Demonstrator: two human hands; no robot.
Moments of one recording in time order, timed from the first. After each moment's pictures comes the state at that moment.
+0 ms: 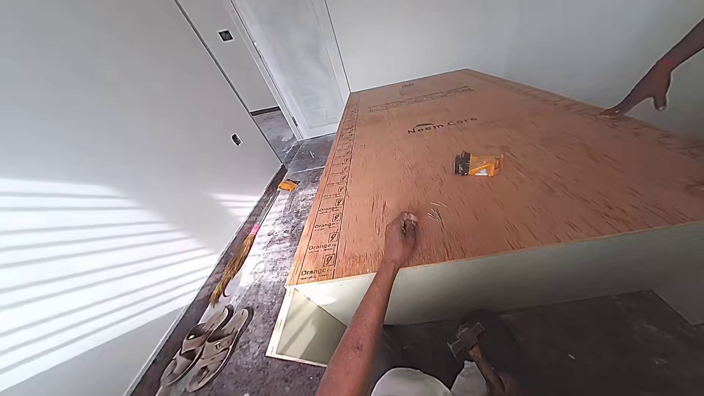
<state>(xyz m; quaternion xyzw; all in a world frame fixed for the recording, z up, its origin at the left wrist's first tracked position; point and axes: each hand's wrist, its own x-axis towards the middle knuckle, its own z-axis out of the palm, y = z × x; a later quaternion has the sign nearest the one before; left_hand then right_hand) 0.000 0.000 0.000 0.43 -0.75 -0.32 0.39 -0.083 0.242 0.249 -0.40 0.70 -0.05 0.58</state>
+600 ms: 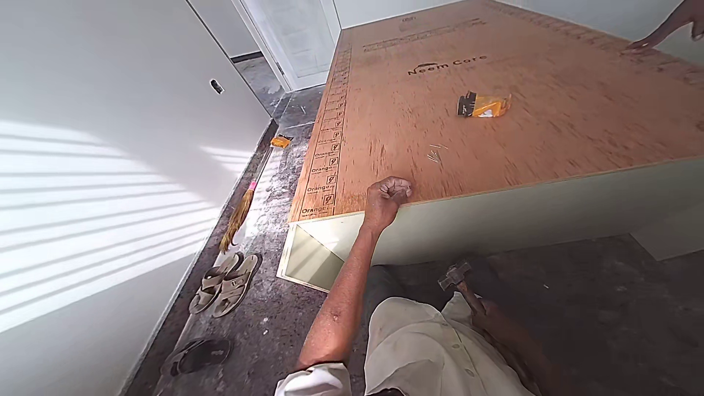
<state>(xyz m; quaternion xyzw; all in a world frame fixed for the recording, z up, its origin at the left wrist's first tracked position) 0.053 0.061 -0.010 0.34 -0.72 -0.41 0.44 -0.175 0.318 -0.206 -0.35 0.67 -0.23 0.61</state>
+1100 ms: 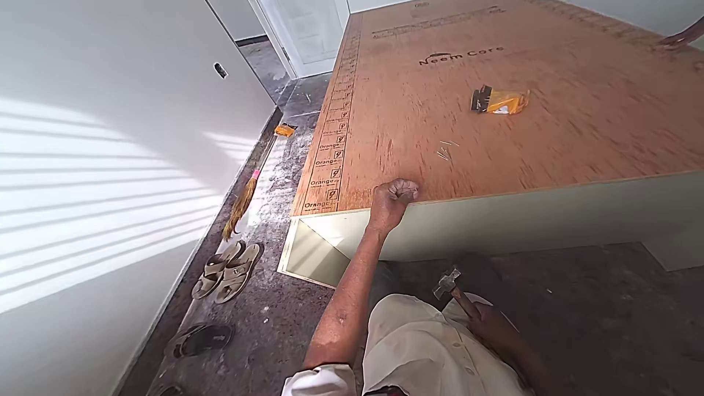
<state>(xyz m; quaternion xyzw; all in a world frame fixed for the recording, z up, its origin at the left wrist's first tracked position) 0.055 0.060 -0.018 0.36 -0.73 -0.39 0.44 -0.166 0.305 -0.202 -0.46 0.70 -0.09 0.53</state>
